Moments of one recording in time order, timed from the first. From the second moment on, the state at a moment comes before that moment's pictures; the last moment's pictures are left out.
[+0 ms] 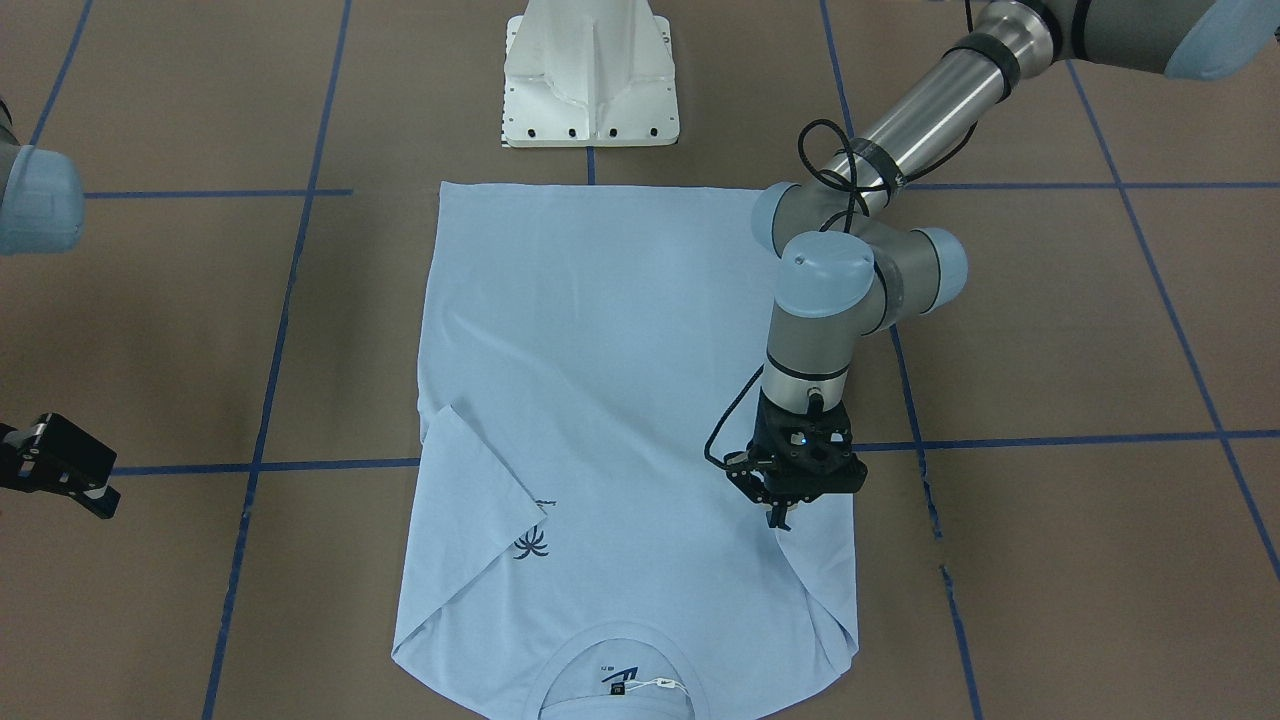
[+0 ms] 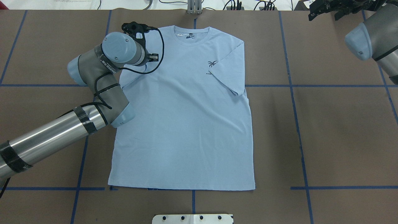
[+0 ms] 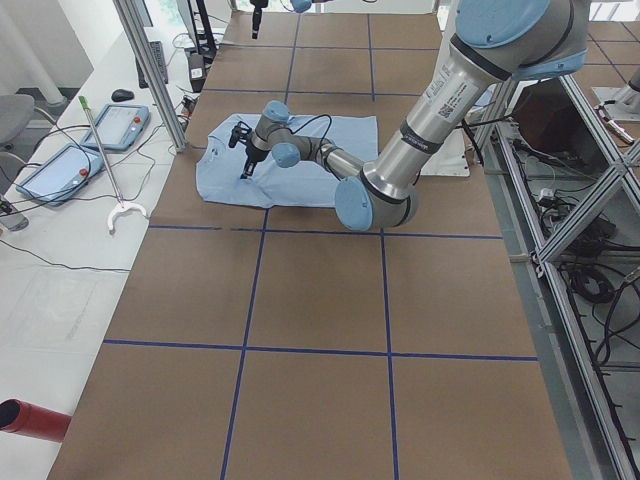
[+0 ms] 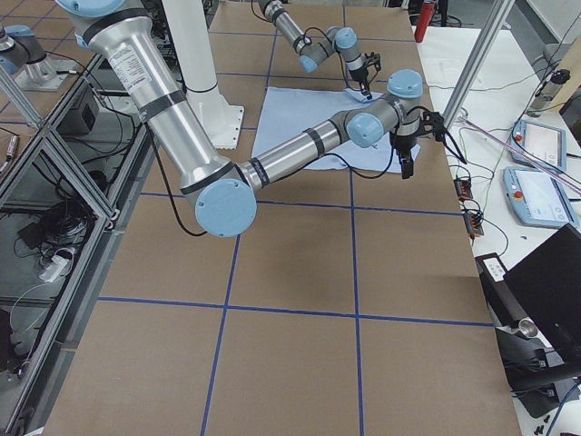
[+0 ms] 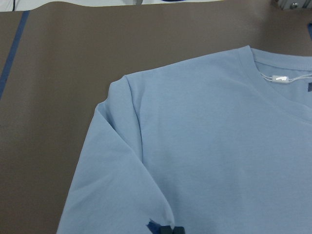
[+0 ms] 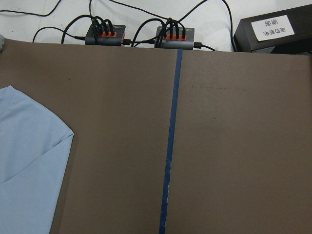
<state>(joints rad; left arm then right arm) -0.72 -2.35 -1.17 -2.11 -1.61 -1.05 1.21 -1.04 1.53 -1.39 2.20 0.63</state>
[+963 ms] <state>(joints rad) -0.72 -2.33 -1.27 -2.09 -1.68 -0.99 1.10 -1.09 1.66 -1.39 2.15 0.81</state>
